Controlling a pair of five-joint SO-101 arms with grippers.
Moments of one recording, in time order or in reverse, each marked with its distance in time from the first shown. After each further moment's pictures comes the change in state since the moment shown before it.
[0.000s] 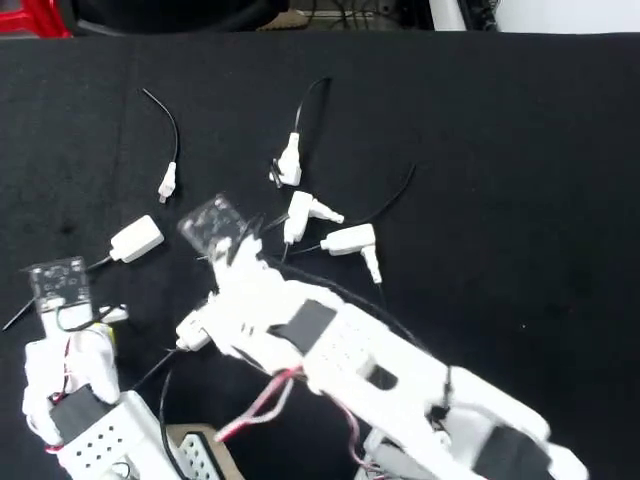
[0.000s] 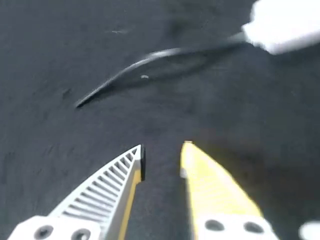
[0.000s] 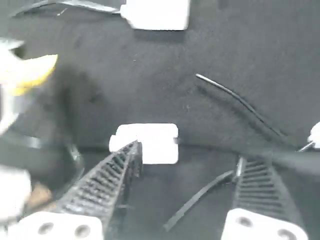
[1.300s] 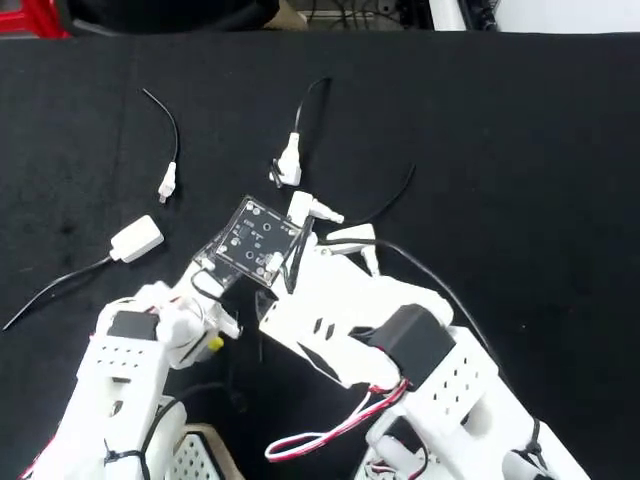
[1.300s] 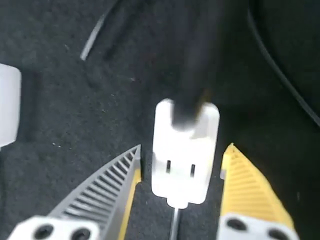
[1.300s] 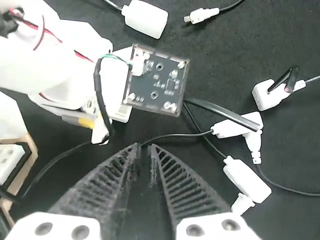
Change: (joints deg) left arm 44.1 50.8 -15.0 -16.7 -8.9; right arm 8.4 -17.3 -17.8 34.2 20.4
